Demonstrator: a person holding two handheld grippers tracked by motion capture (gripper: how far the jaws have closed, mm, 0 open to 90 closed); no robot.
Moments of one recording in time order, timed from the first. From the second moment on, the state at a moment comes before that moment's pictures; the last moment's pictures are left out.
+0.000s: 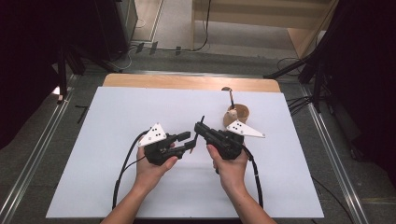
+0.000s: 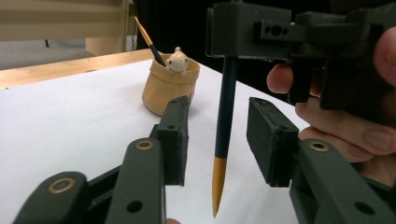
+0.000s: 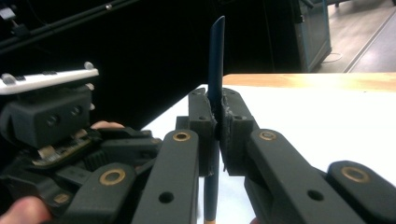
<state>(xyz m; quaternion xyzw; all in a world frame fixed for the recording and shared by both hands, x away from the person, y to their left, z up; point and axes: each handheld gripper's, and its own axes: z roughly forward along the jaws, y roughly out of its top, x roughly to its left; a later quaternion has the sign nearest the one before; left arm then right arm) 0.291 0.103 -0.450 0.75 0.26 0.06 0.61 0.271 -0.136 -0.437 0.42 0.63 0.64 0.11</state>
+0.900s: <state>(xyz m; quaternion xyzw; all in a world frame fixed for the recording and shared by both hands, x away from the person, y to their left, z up) 0.285 0.081 -0.463 0.80 0.24 0.08 0.55 0.268 -0.139 -0.432 0.42 0.63 0.64 0.13</state>
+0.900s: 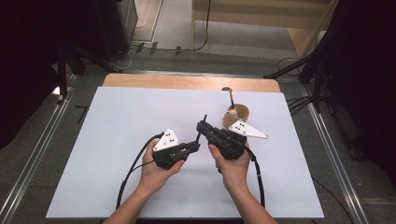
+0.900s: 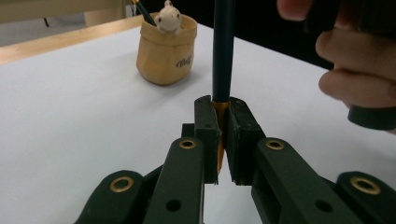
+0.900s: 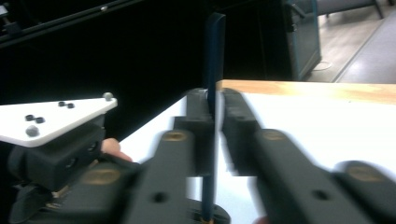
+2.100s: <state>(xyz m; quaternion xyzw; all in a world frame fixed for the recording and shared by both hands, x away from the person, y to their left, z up) 0.289 0.095 -0.458 0.77 0.25 0.08 0.58 0.269 -0.143 -0.439 0.42 0.65 0.62 0.16</state>
